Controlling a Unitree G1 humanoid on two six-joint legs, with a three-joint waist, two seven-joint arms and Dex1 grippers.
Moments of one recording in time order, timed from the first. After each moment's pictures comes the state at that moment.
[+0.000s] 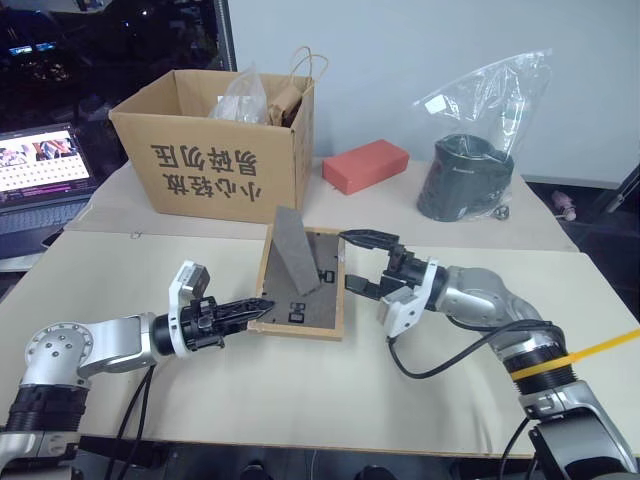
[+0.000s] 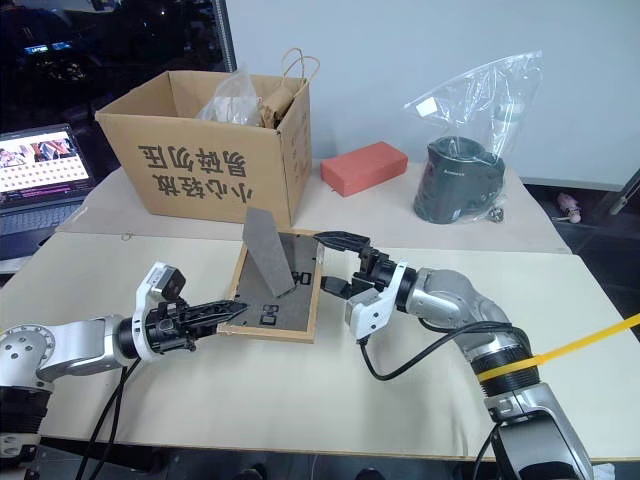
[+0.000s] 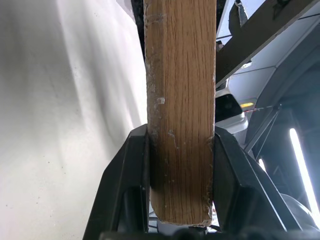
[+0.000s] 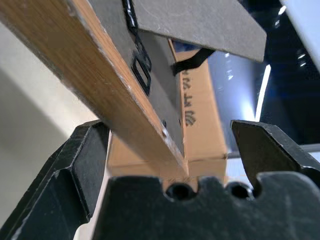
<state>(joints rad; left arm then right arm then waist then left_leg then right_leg) -0.39 0.81 0.14 0.15 -1.95 1.34 -0.28 -0.68 -0.56 0.22 0.23 -0.57 -0.87 0.37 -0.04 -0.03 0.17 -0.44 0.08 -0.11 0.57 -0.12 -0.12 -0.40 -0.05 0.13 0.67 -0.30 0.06</state>
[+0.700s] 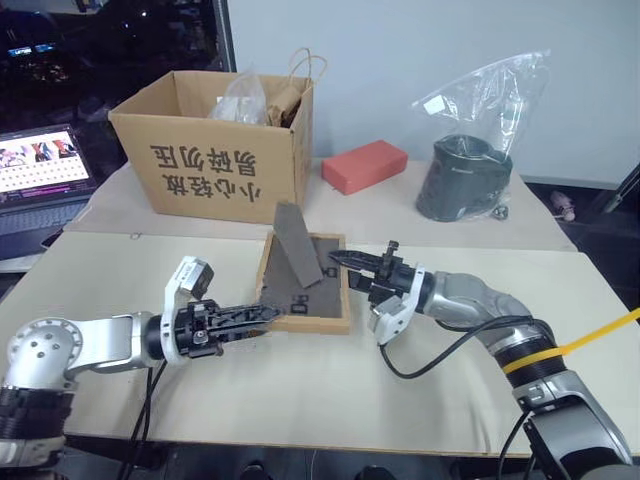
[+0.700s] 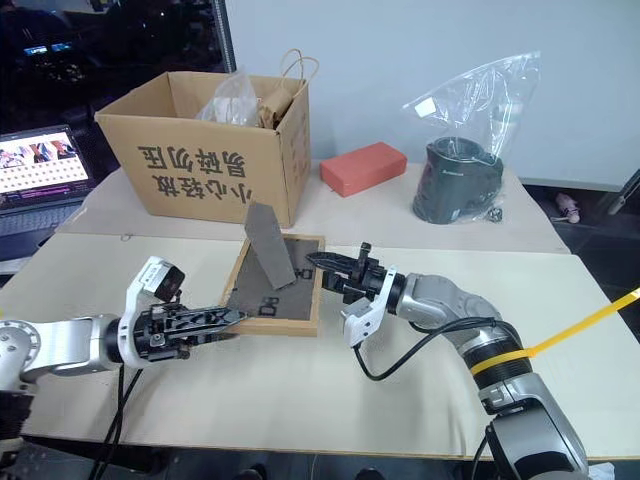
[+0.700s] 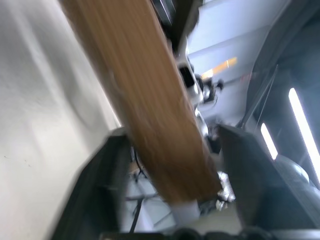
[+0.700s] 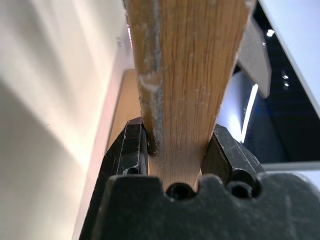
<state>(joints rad) -0.36 0.91 0.16 0.01 -1.96 1.33 -0.39 -0.73 -0.58 0.26 0.33 -0.66 -0.94 0.20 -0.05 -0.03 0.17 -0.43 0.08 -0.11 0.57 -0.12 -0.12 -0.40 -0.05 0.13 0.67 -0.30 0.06</state>
